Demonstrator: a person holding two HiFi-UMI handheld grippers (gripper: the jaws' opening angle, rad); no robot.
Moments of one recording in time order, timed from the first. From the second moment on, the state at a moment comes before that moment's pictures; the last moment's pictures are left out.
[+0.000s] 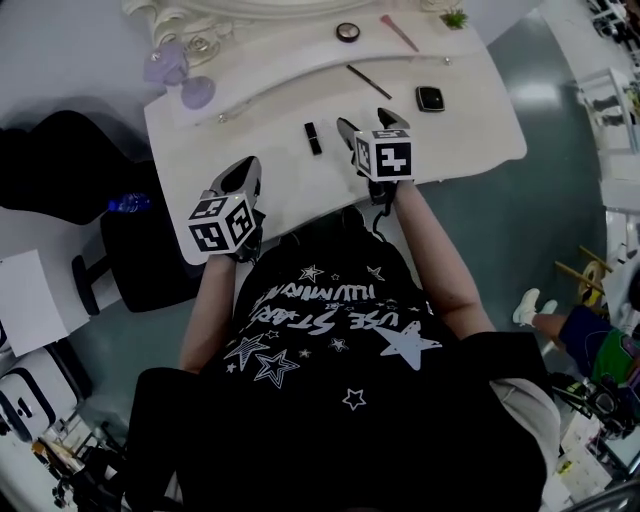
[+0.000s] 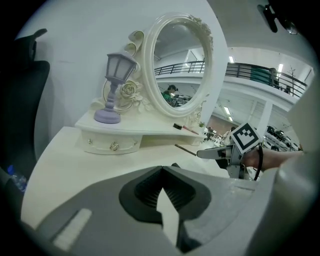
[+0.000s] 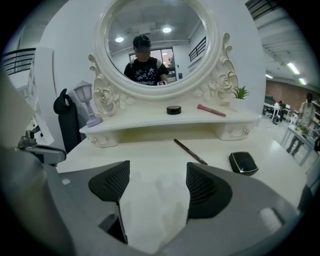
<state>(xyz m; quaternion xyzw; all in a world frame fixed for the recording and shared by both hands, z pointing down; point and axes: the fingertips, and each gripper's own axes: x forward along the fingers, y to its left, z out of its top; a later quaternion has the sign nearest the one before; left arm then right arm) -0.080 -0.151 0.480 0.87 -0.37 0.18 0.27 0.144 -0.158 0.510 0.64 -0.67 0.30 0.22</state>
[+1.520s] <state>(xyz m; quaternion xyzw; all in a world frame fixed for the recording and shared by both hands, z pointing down) -0.049 -0.132 0.500 0.76 -0.55 0.14 0.32 0.223 -0.246 0.574 0.49 -0.73 0.29 0.37</state>
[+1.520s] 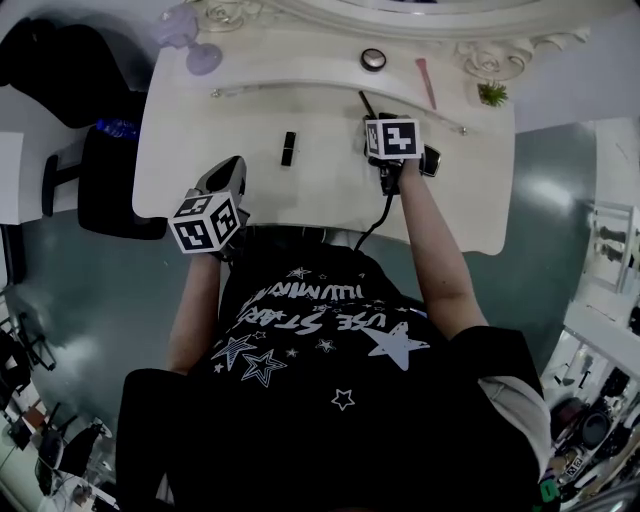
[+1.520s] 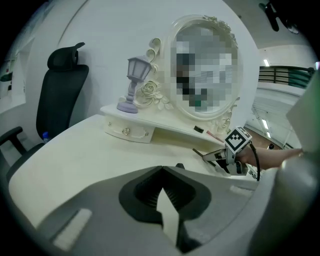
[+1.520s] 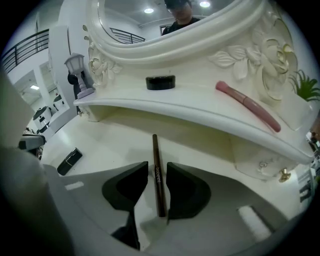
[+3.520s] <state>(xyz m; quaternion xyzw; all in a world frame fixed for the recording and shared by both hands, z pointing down) -0.108 -0.132 0.497 0.86 -0.38 0.18 0.30 0.121 -0.145 0.541 0.63 -0.64 0.38 0.23</state>
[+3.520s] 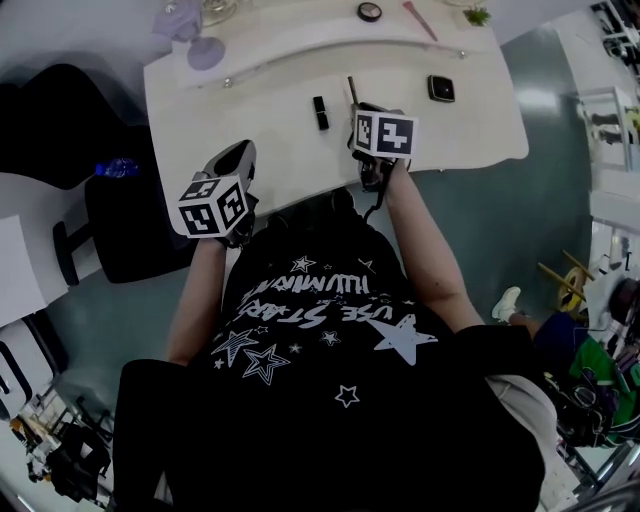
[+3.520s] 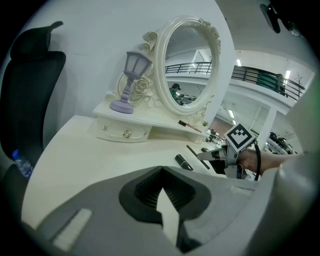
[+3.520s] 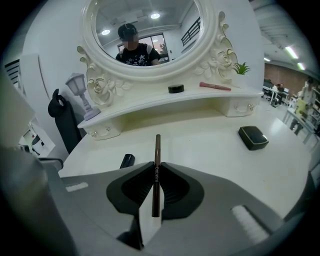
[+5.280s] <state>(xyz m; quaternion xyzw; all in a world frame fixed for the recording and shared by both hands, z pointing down) -0.135 -0.127 0.498 0.86 -0.37 0.18 0.31 0.091 -0.137 0.551 0.60 -0.66 0.37 0.27</state>
